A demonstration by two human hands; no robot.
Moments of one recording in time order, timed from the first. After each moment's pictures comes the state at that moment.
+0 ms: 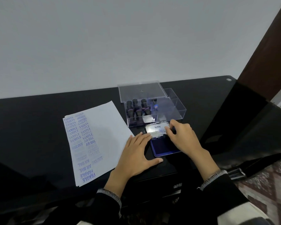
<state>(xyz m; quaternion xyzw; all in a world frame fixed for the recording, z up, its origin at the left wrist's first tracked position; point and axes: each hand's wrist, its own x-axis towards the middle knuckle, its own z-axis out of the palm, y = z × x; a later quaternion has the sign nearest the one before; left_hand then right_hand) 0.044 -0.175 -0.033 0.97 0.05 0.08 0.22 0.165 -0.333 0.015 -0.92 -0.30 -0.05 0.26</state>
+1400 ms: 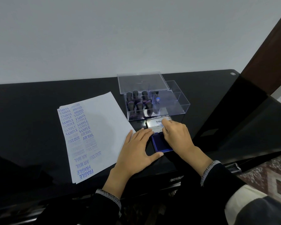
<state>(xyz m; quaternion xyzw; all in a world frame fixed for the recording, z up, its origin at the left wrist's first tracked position) 0.046 -0.176 -0.039 0.97 0.06 0.09 0.24 0.168 -0.305 -0.015 -0.88 -0.42 -0.17 0.17</state>
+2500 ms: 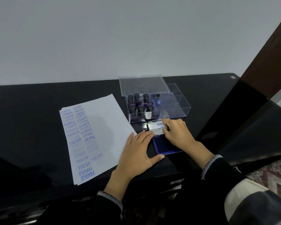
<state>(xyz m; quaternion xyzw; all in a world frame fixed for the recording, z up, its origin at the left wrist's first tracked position) 0.045 -0.176 -0.038 0.97 0.06 0.09 0.23 0.190 -0.302 -0.009 -0.89 -0.40 -0.07 0.20</state>
